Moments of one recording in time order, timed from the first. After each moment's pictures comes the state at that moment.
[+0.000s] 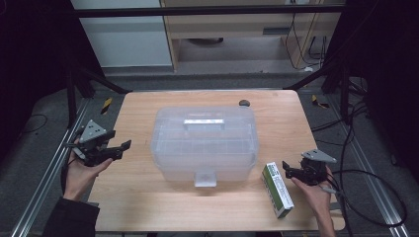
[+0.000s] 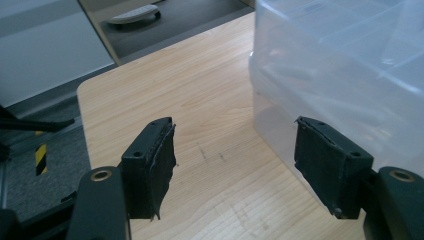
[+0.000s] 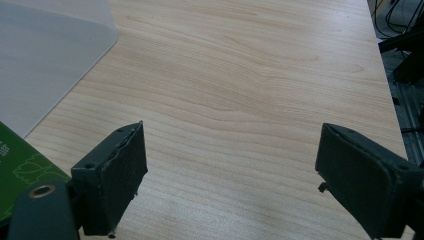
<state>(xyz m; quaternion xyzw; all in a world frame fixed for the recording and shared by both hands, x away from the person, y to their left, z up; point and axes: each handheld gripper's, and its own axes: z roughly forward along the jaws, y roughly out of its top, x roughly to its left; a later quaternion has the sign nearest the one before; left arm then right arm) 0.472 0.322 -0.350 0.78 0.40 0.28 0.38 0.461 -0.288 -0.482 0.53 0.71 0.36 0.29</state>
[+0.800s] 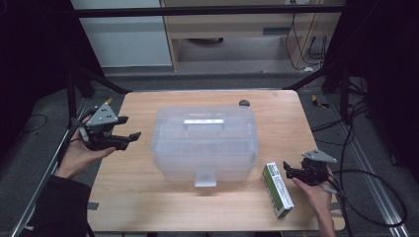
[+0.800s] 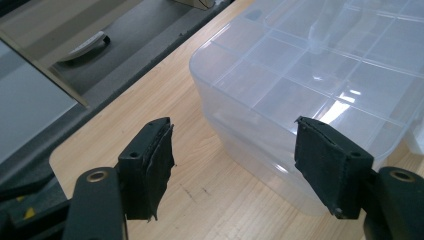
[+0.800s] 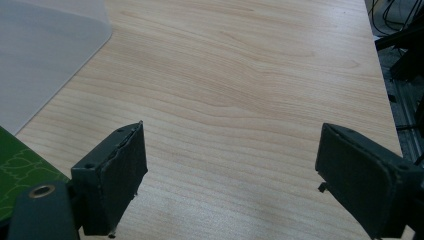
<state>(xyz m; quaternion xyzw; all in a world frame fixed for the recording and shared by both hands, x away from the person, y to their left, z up) 0.492 0.292 -0.294 0.86 0.25 0.26 0.36 0.461 -0.290 -0.484 0.53 0.71 0.35 0.29</state>
